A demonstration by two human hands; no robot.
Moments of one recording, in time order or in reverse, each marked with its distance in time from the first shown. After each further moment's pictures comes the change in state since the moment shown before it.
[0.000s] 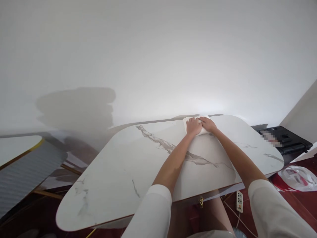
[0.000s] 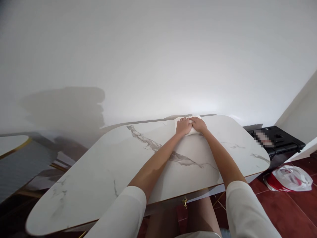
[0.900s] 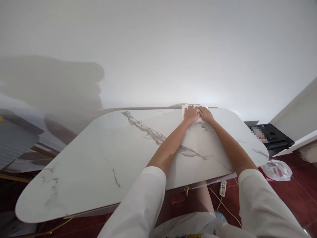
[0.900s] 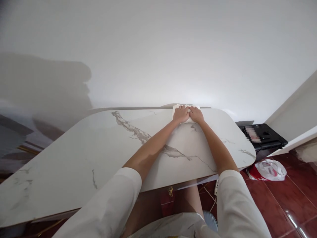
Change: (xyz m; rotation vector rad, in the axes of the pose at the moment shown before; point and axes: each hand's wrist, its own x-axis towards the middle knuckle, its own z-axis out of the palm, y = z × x) left_hand 0.032 0.019 0.014 0.062 -0.014 0.089; right_hand 0.016 0.033 -0.006 -0.170 -0.017 0.007
